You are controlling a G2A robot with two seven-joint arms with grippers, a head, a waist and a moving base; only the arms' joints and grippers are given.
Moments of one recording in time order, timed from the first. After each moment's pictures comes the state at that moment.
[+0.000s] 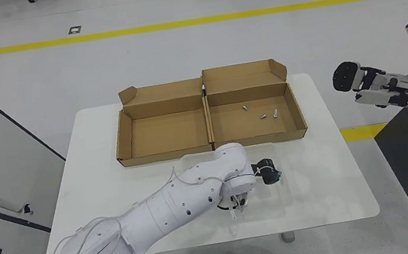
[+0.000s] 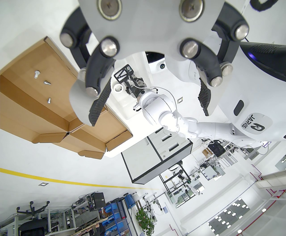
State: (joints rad) left arm 0.79 -1.47 -0.31 -1.40 0.87 -0.31 -1.49; right arm -1.42 -0.88 1.92 -1.84 0.48 -0.48 1.34
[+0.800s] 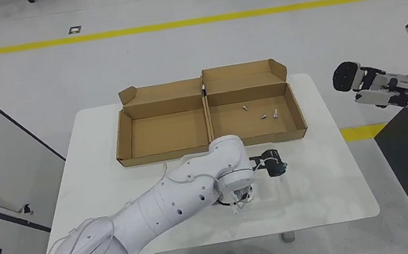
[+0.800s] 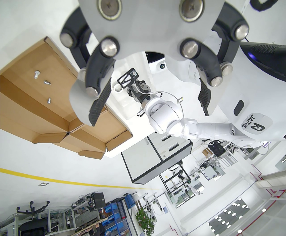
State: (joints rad) left arm 0.78 -1.43 -0.39 -1.58 0.85 -0.29 -1.54; right arm -1.42 -0.88 1.92 -1.84 0.48 -0.48 1.34
